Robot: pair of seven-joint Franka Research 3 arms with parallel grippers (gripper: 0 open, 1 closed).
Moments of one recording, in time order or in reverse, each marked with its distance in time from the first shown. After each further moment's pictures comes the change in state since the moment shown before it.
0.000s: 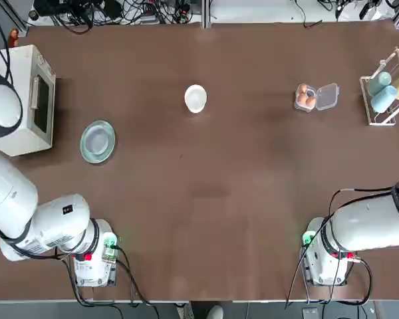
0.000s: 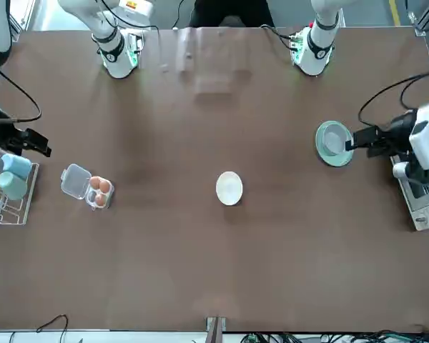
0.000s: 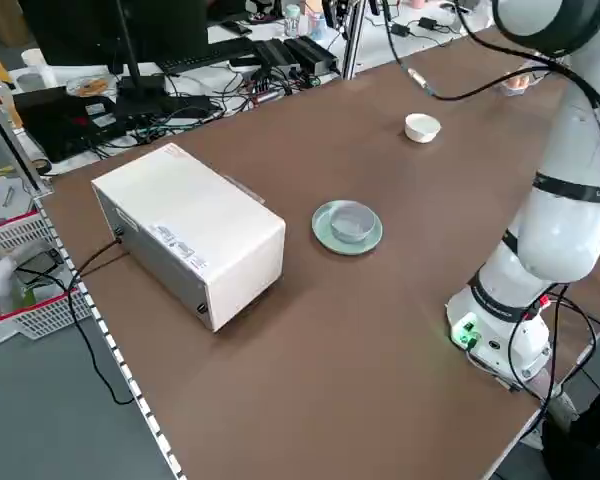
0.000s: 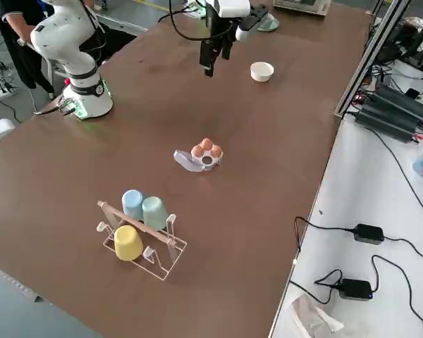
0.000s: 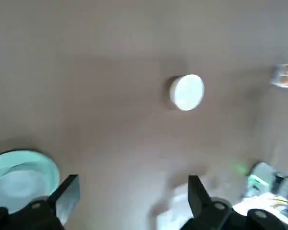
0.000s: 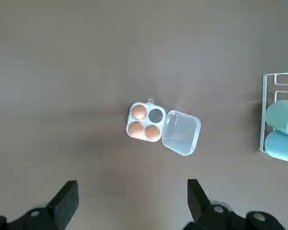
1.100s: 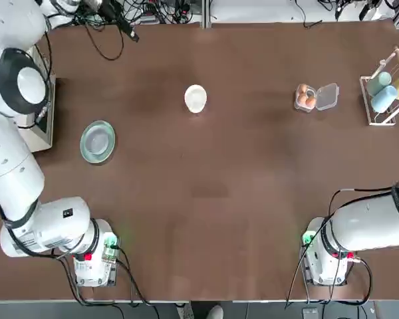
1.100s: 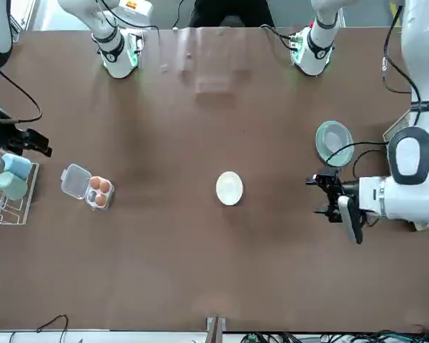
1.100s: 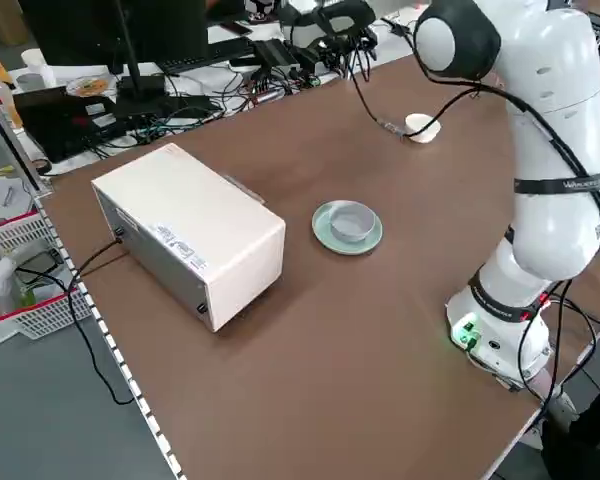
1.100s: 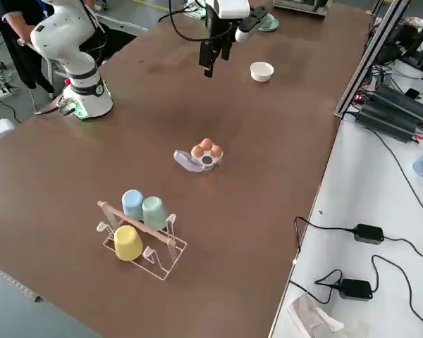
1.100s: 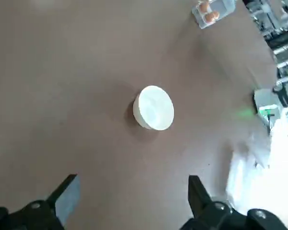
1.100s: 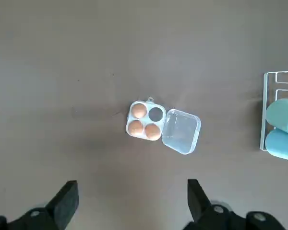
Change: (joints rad) left arm -0.130 0.325 -0.023 0.026 -0.111 0.228 0.884; right arm 0.000 0.001 0.000 -0.004 0.000 -0.002 0.001
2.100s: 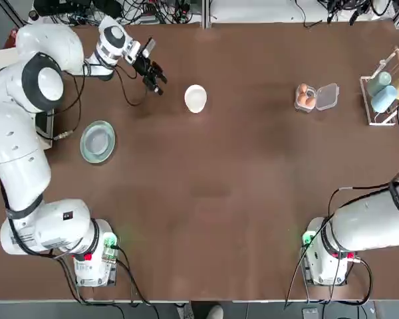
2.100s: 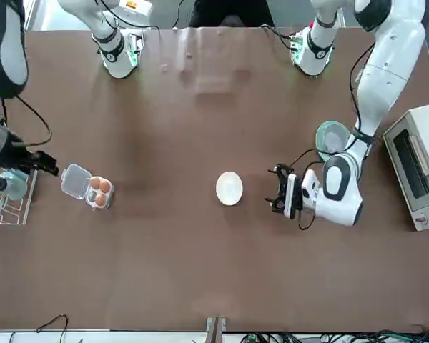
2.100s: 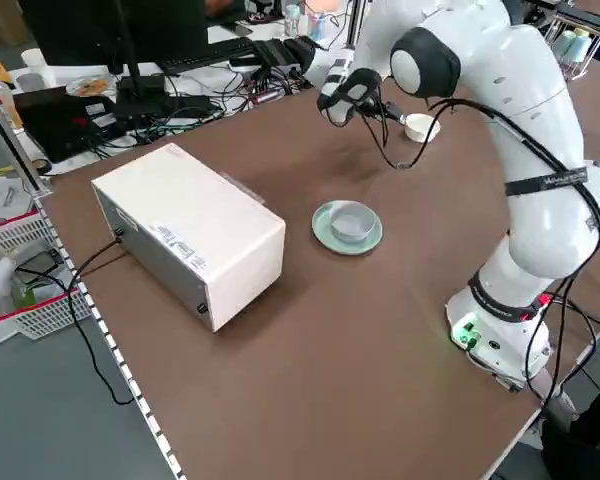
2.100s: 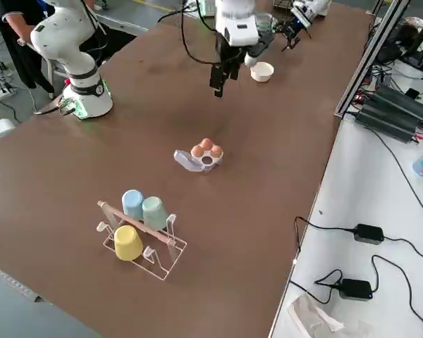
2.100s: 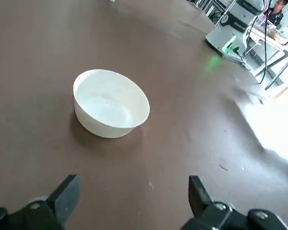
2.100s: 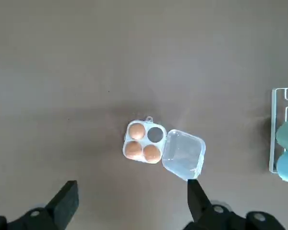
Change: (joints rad) left arm -0.054 0.208 -0.061 -0.196 -0.114 0.205 0.726; right arm 0.000 0.117 -0.001 -0.038 0.000 0.182 0.001
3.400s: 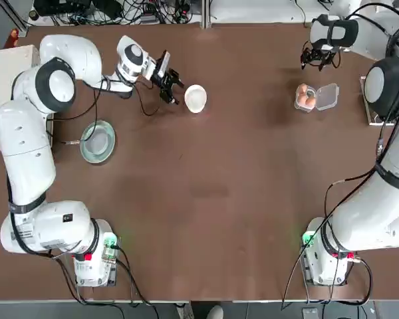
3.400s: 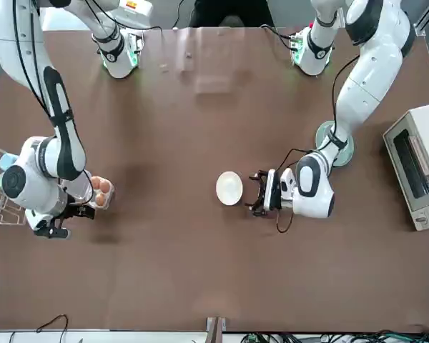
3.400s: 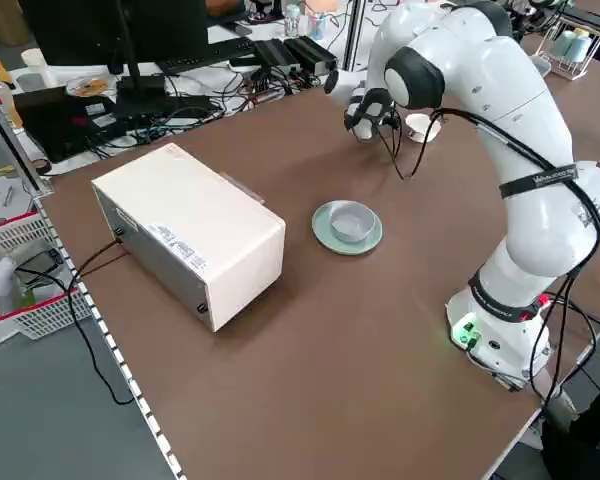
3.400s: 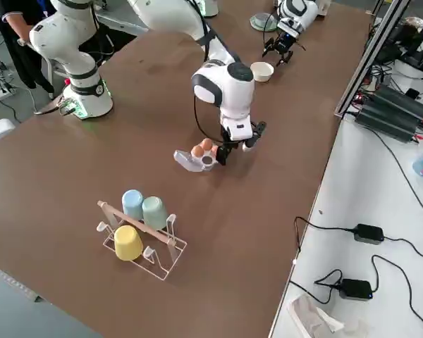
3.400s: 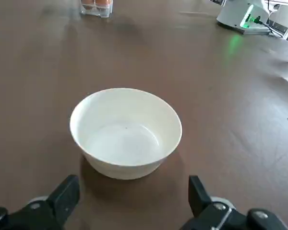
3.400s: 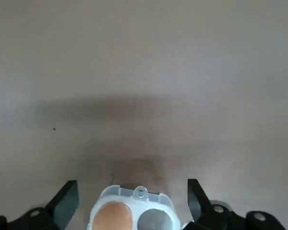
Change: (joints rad) left arm -0.055 0.102 -0.095 -0.033 -0.078 0.296 0.333; right arm -0.058 0.325 0.044 -0.202 0.056 0.553 -0.030
